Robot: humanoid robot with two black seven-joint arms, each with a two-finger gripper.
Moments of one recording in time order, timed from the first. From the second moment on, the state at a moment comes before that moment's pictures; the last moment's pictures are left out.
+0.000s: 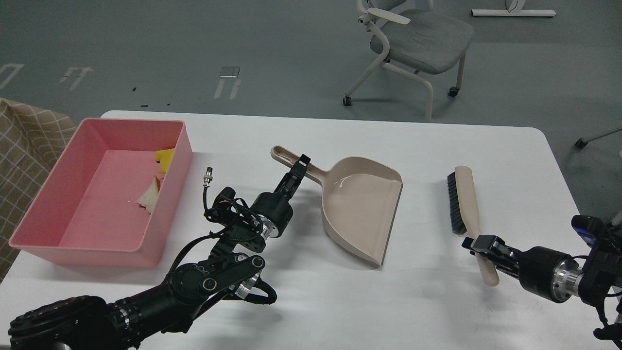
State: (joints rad) left arm -0.52 0.02 -0.45 -0.89 0.97 0.49 -0.38; right arm 0.01 -0.67 1.12 1.53 -1.33 0.49 -0.14
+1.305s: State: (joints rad) left arm -0.62 0.27 -0.45 -0.90 0.95 0.49 -0.44; right arm 0.02 -0.59 1.19 1.52 -1.31 0.49 -0.14
